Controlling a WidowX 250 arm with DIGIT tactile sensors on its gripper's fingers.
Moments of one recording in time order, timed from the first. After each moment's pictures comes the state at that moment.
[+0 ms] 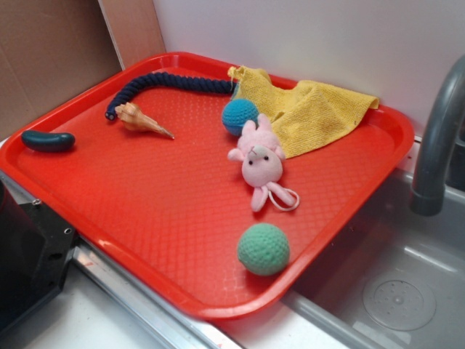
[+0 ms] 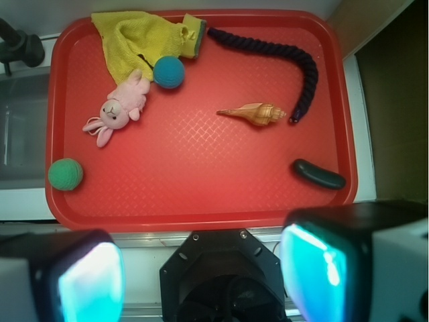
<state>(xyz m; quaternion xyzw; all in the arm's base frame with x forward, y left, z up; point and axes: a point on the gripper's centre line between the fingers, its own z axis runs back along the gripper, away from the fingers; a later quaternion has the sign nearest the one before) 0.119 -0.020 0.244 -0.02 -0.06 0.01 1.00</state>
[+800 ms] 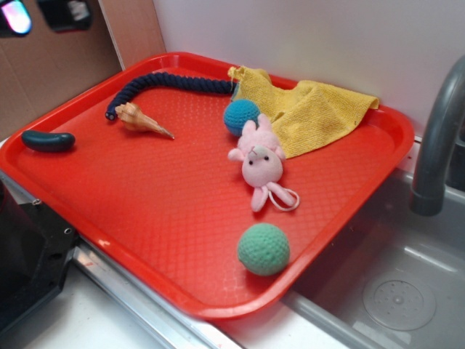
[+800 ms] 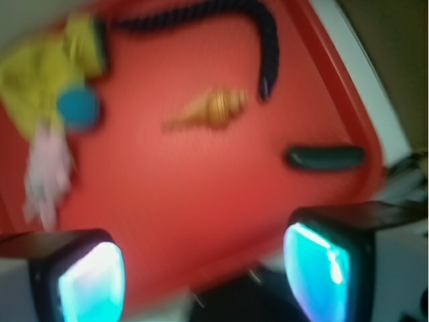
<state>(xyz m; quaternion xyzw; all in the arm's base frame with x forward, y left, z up) 0.181 0.037 0.155 -0.09 -0.02 0.25 0.96</state>
